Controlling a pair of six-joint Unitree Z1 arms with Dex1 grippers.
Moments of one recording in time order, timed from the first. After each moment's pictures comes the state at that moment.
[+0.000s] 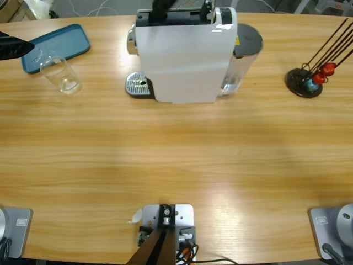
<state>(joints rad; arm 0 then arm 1) -0.54 1.13 -0.85 0.31 0.06 -0.01 0.79 1.94 -1.94 0.79 0.07 -0.79</state>
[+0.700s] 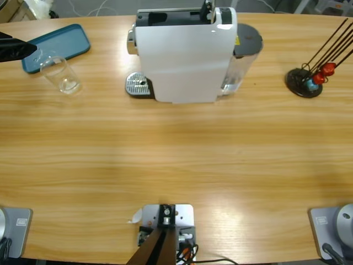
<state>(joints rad) -0.54 1.13 -0.85 0.30 0.03 -0.01 0.90 1.42 -1.69 0.74 -0.27 -0.33</state>
